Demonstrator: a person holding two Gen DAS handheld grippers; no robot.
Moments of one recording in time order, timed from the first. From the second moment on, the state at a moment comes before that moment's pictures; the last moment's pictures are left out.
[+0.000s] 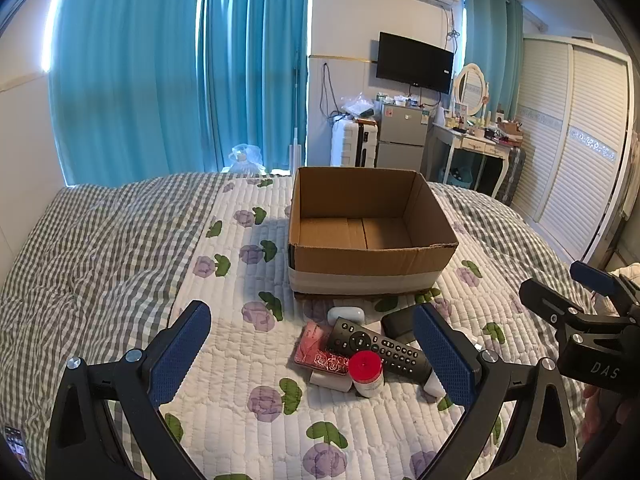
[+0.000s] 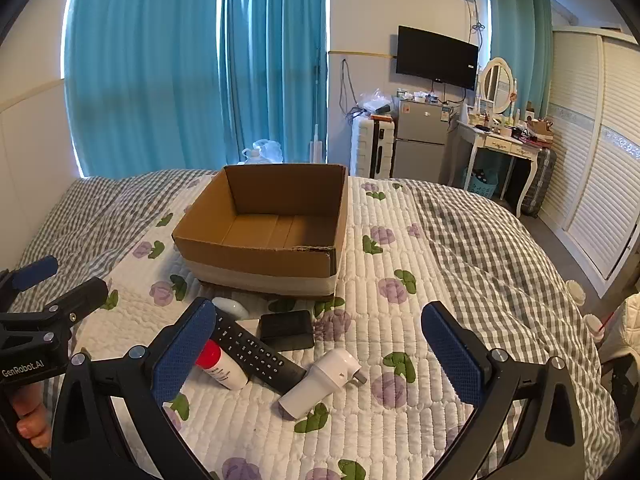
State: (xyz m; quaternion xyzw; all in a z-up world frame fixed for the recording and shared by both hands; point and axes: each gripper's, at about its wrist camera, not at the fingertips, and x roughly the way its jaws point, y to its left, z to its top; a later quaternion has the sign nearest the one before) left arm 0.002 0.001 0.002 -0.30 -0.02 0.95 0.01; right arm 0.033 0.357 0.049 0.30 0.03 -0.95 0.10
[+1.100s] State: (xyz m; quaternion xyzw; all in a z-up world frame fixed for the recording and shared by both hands) left arm 0.005 -0.002 0.001 -0.30 -0.01 0.95 0.00; right arm 0.035 0.354 0.045 0.31 0.04 -0.94 0.12
